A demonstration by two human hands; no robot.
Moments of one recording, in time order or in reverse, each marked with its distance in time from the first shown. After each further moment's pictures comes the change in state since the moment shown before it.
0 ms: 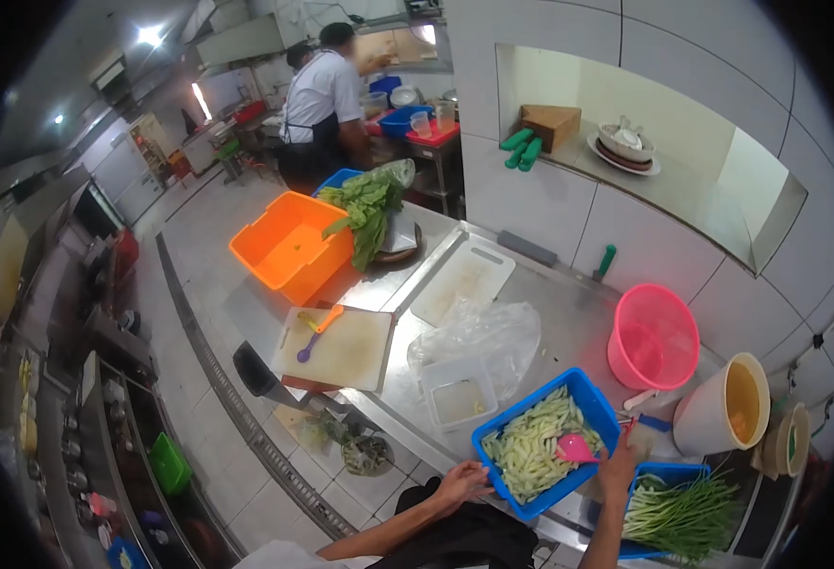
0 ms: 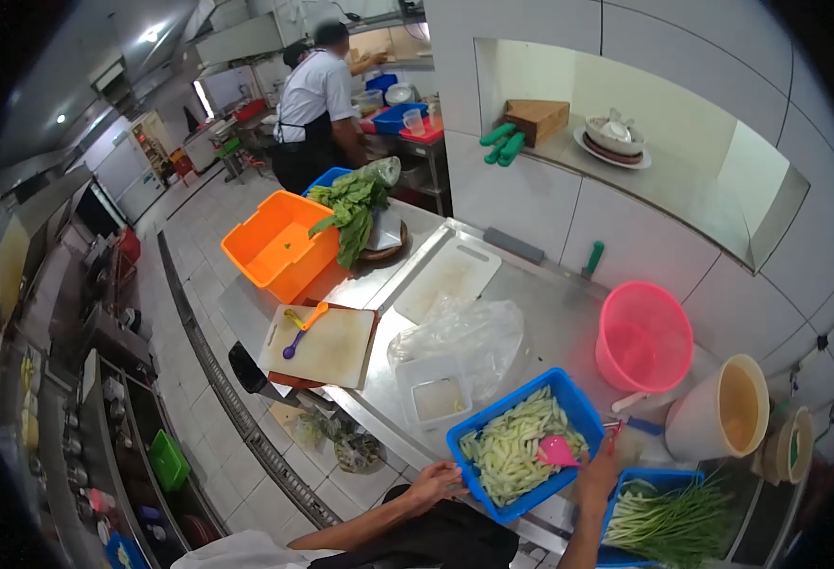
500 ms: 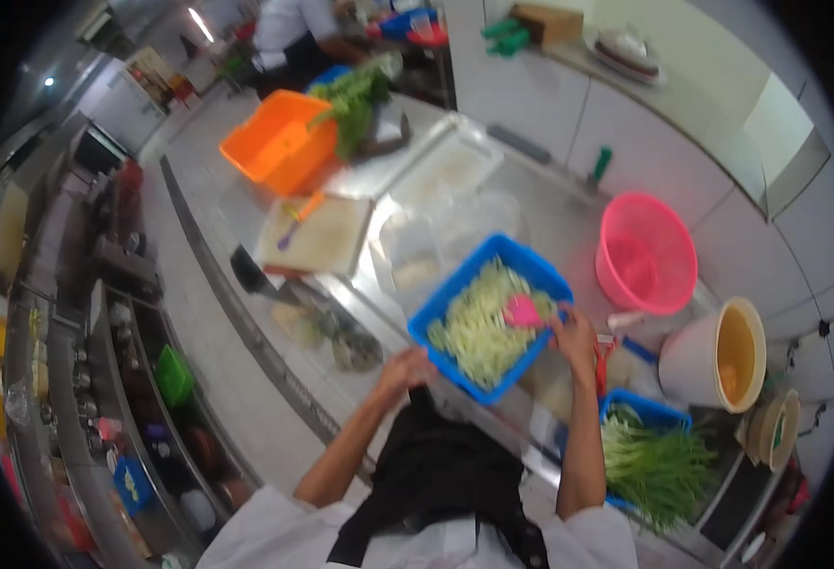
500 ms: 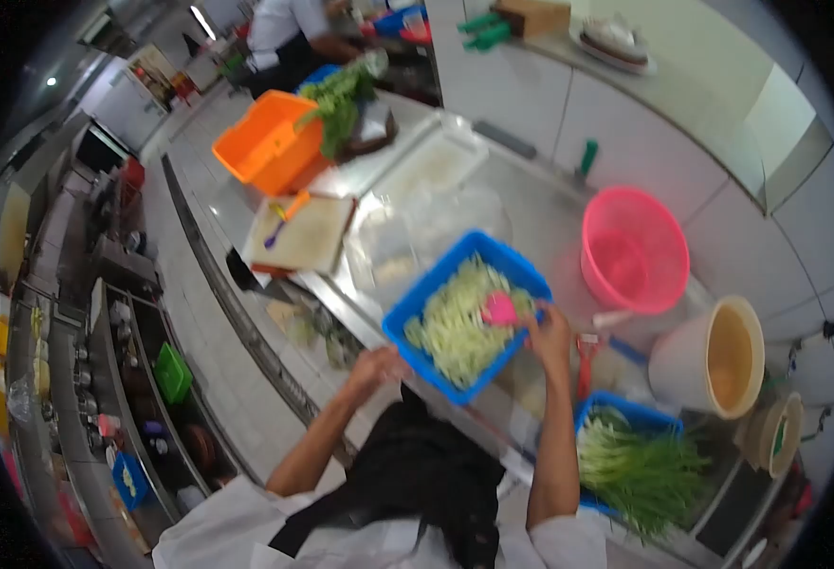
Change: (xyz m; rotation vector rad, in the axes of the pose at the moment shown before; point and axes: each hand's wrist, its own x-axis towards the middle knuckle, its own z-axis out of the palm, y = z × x) left_hand -0.017 0.012 -0.014 0.170 0.190 0.217; right_hand 0.068 -0.023 0.047 0.849 -0.484 -0.164
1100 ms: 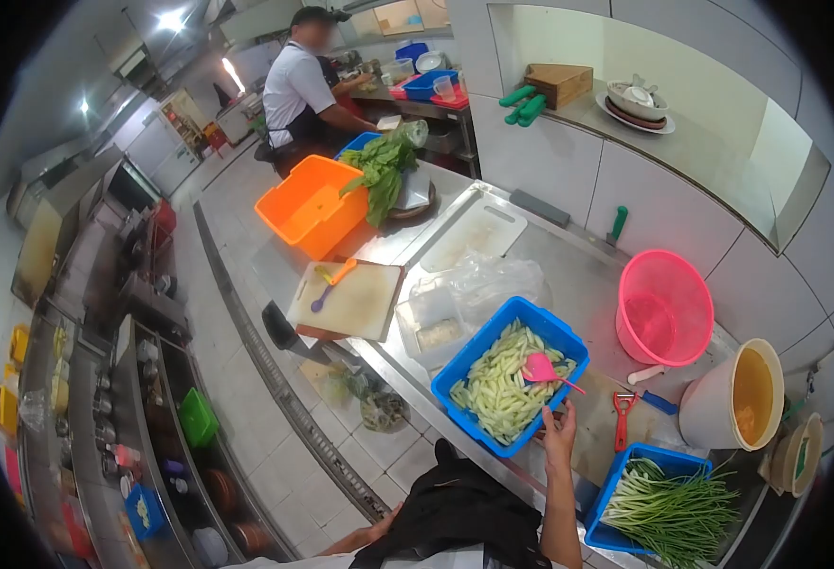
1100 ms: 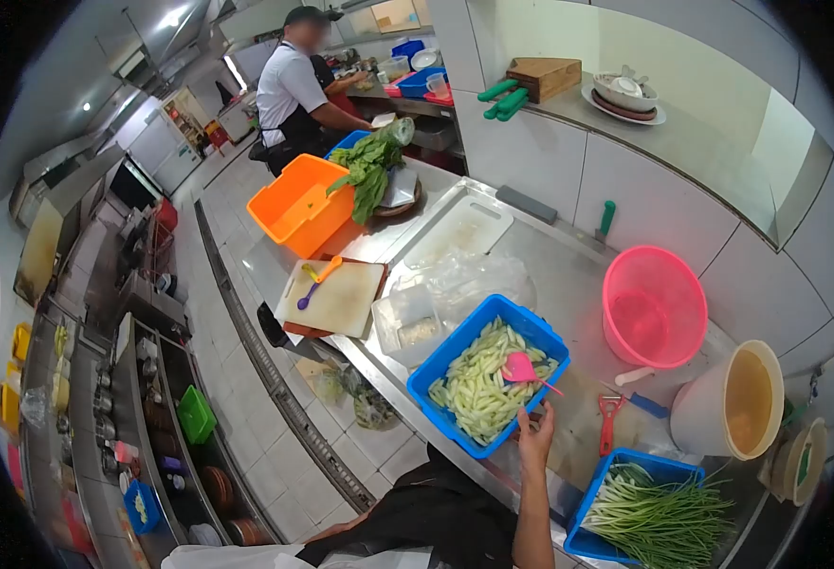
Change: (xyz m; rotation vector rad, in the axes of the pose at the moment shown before) left_hand -0.140 -0.175 -0.117 -0.302 0.149 -0.782; right_hand -0.081 0.007 0.063 0.564 0.104 0.276
